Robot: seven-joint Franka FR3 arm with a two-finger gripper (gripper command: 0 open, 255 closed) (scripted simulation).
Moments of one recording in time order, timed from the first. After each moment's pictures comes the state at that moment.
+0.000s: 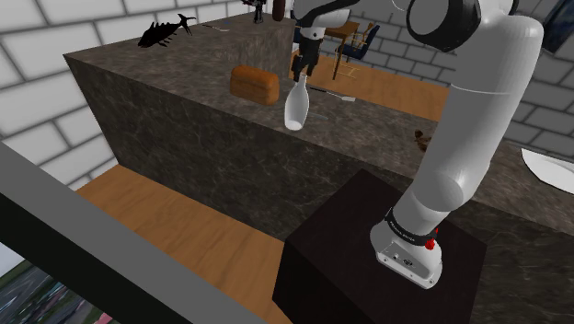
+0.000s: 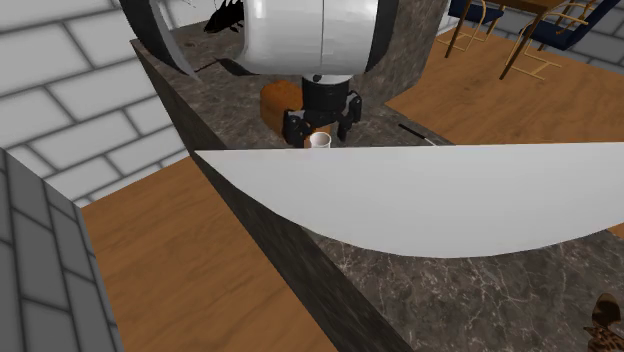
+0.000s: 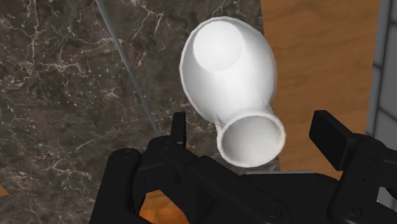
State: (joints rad) arm -0.08 0.26 -0.26 -1.72 0.09 2.02 -0.45
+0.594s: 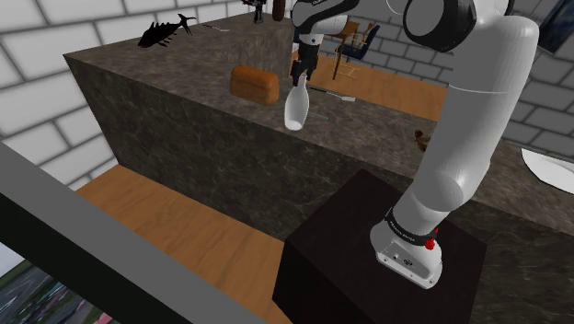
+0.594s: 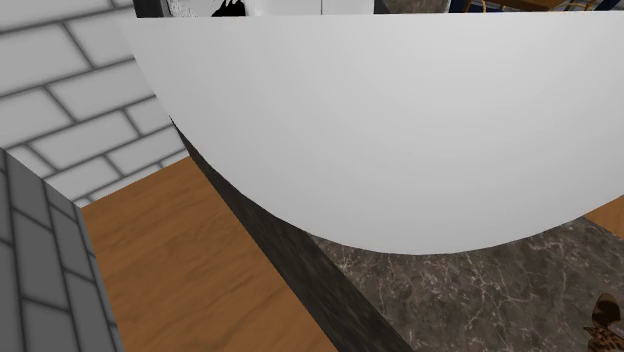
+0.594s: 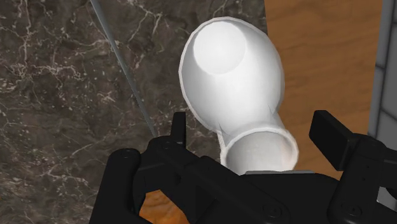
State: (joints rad) arm -0.08 0.28 -0.26 -1.74 0.10 2.06 -0.45
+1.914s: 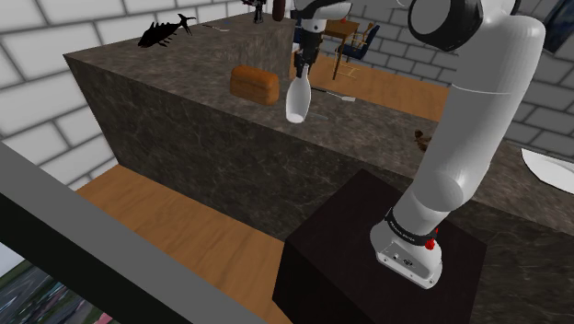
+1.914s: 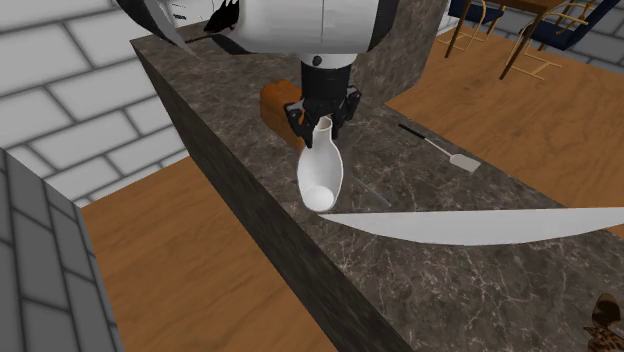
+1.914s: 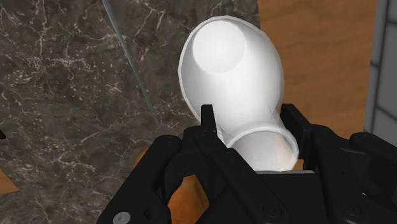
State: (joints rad) arm -0.08 0.25 -0.26 -1.67 0.09 1.96 -0.45
